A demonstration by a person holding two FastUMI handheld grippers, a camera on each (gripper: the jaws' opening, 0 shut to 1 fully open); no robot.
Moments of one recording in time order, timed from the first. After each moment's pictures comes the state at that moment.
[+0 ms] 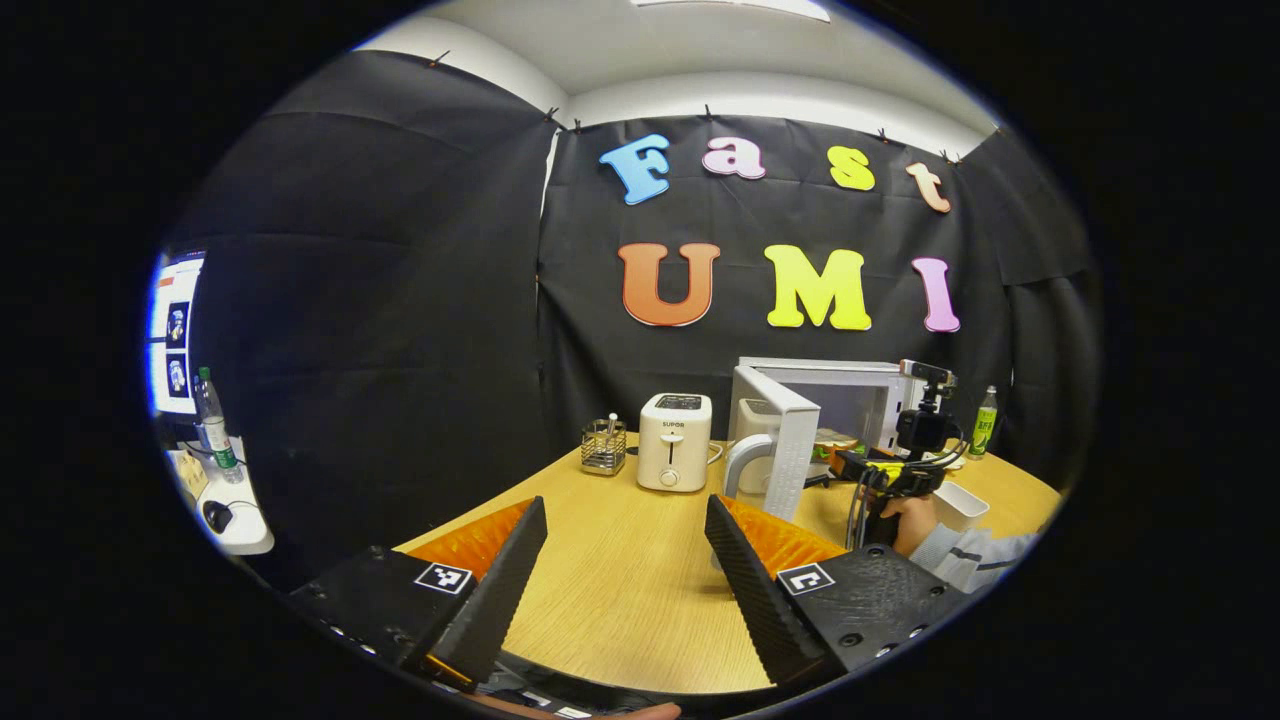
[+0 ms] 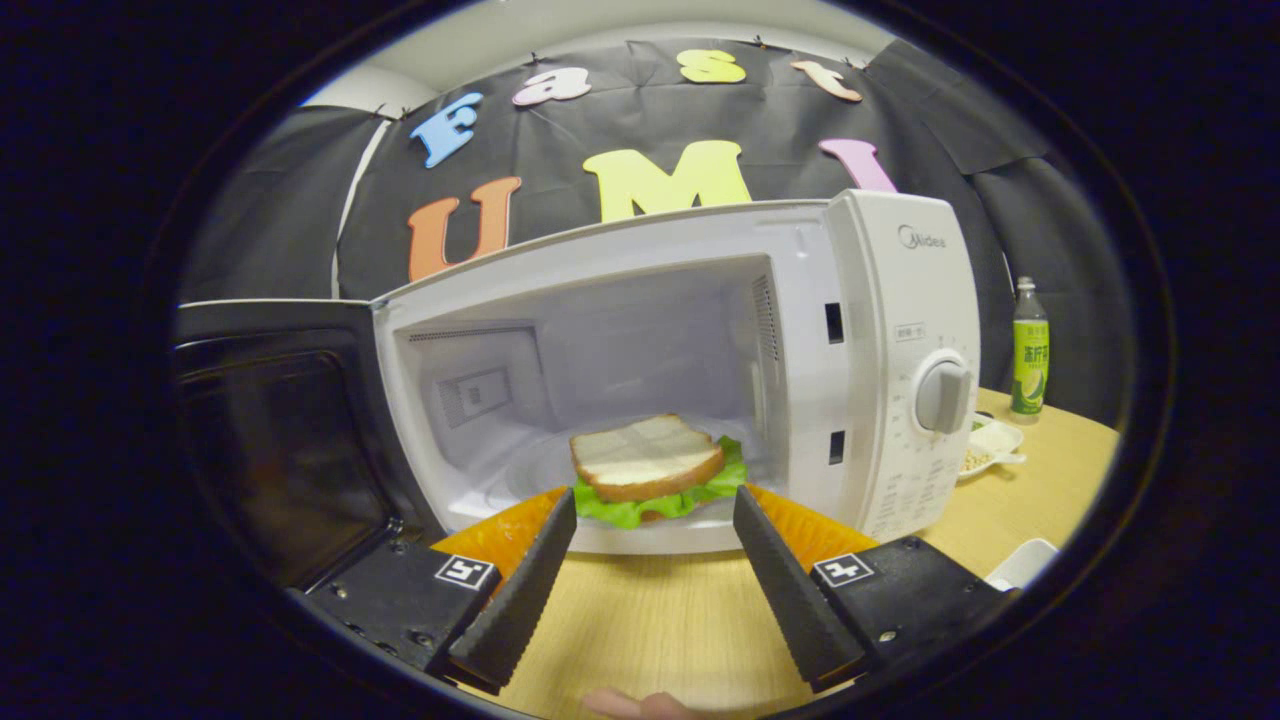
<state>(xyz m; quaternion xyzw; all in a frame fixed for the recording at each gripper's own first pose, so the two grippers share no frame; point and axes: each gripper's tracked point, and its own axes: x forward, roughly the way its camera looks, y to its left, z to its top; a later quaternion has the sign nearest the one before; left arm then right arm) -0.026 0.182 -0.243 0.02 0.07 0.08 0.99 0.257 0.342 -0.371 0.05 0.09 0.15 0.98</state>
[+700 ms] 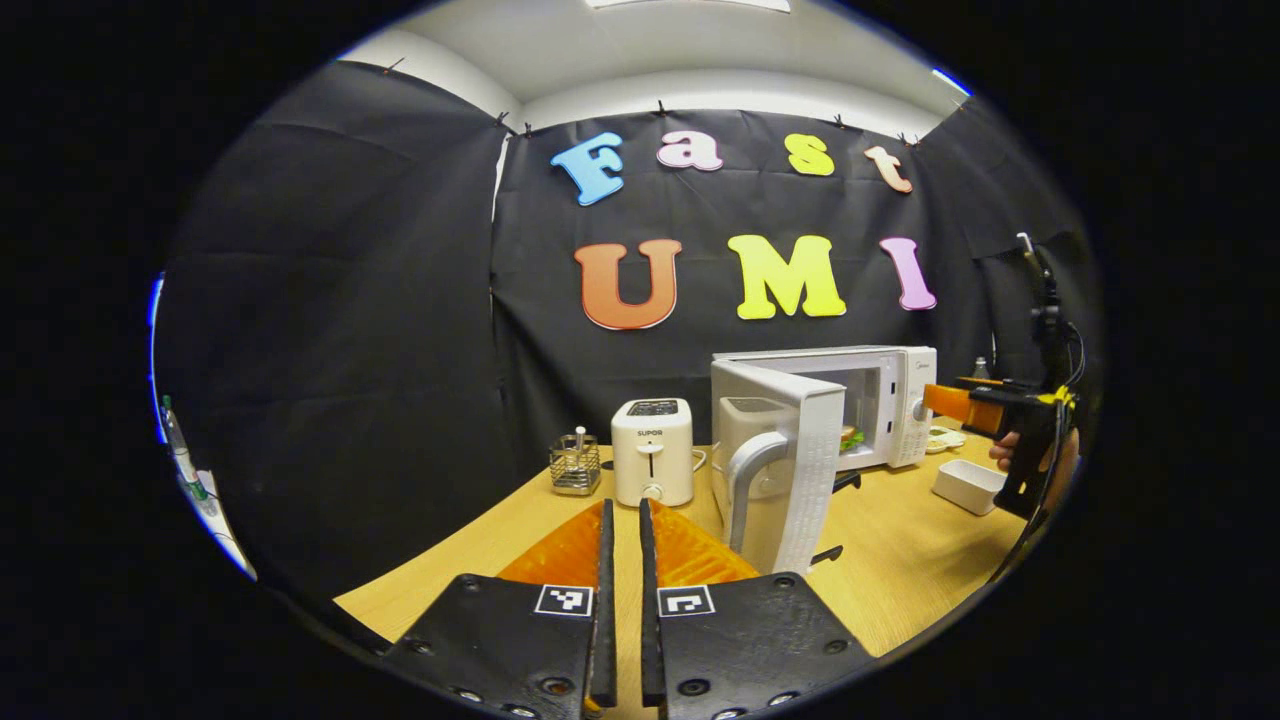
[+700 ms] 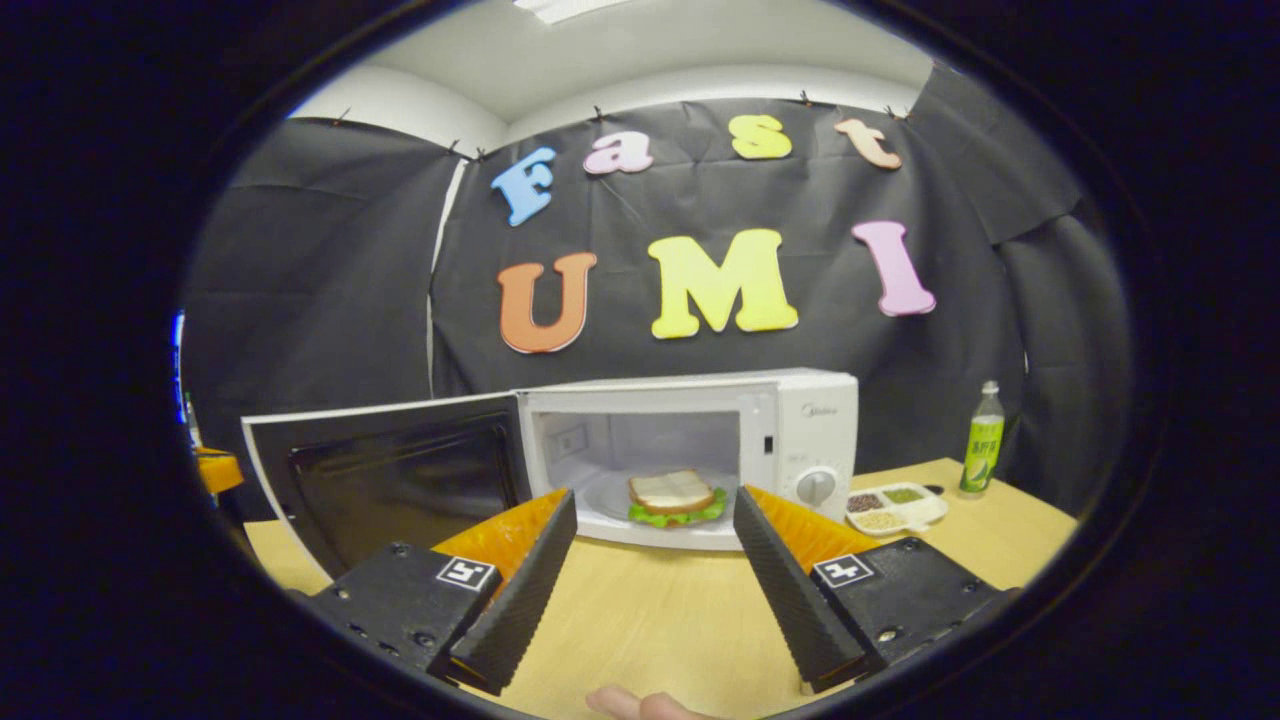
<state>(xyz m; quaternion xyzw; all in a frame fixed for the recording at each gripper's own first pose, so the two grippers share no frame) 0.035 0.182 -0.260 0.05 0.06 0.02 1.00 0.097 0.262 -0.241 0.00 0.00 0.22 0.98</state>
